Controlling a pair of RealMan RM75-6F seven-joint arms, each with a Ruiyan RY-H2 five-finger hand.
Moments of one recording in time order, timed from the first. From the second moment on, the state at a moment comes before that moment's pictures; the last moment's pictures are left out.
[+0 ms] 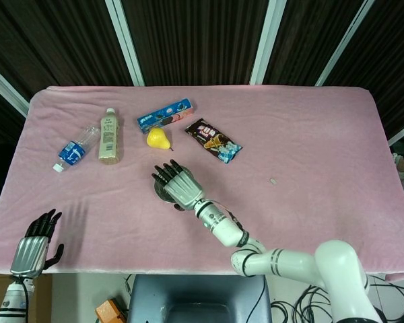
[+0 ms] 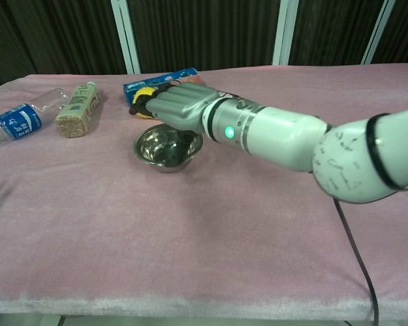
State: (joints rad) left arm -0.12 -1.45 0.01 -1.22 1.48 1.39 -0.04; right arm 1.08 -1.86 0.32 -1.18 -1.10 0.73 -0.70
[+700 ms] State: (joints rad) left arm -0.06 -1.31 0.04 -1.43 1.57 1.54 0.16; right arm 0.28 -1.22 -0.12 -1.71 -1.43 1.62 -0.34
